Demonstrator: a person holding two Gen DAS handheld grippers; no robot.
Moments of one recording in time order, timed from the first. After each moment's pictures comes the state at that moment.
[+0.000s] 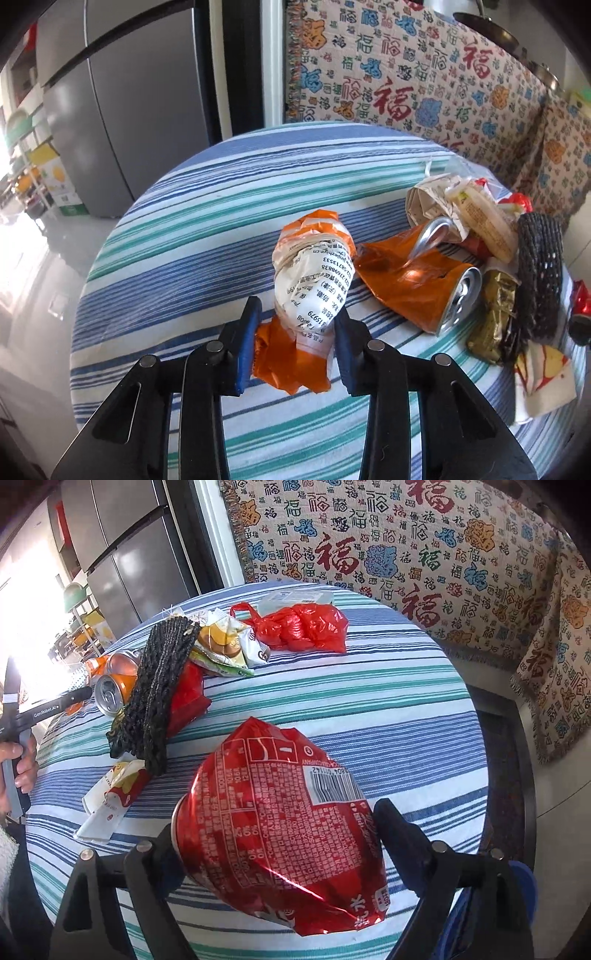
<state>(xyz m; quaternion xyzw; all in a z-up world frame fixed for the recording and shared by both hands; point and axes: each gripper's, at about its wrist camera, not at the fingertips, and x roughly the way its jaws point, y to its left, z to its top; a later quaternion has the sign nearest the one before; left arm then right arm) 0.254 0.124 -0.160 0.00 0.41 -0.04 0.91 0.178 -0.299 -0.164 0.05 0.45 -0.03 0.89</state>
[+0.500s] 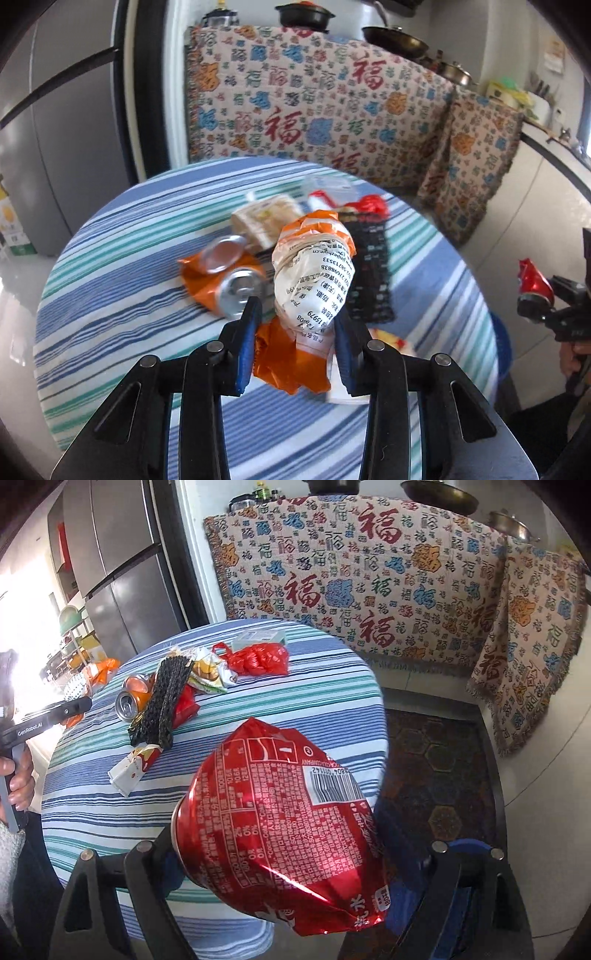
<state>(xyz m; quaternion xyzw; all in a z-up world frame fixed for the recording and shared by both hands) 0.182 0.012 -0.096 0.00 0.37 -0.19 0.91 0.080 -0.338 -0.105 0.06 0.40 -0.07 0.91</state>
